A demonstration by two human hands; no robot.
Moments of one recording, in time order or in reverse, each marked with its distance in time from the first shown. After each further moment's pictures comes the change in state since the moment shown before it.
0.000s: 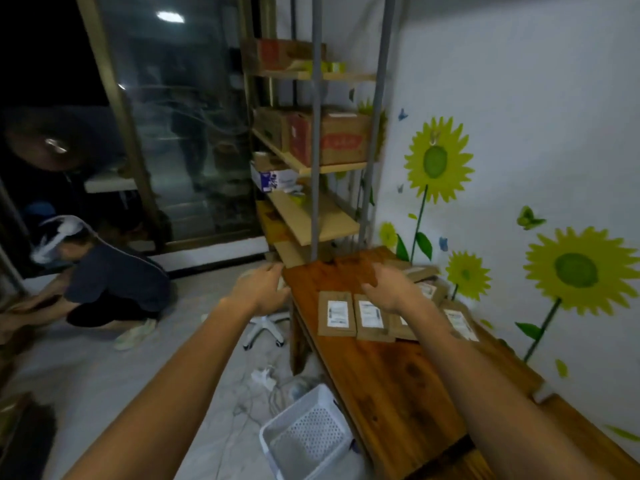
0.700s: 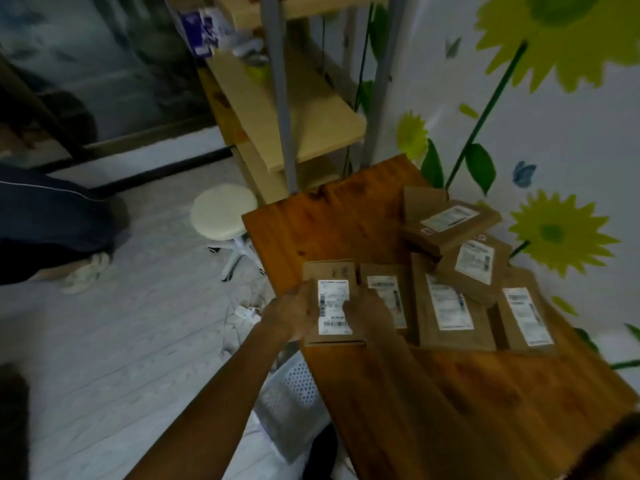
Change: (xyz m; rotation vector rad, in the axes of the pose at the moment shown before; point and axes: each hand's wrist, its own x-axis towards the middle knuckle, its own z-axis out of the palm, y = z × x) left_hand 0.346 -0.016 0.276 -0.150 -0.531 -0.021; right_hand 0.315 0.115 0.252 0.254 -0.296 0.431
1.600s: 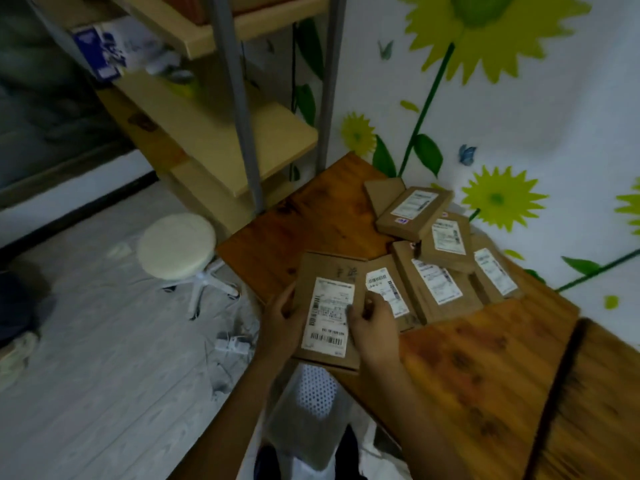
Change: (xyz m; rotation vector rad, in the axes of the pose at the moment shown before) left_hand 0.009 -0.052 -0.041 -0.841 0.113 0.118; right_hand -0.047 -0.069 0.022 0.556 0.430 0.202
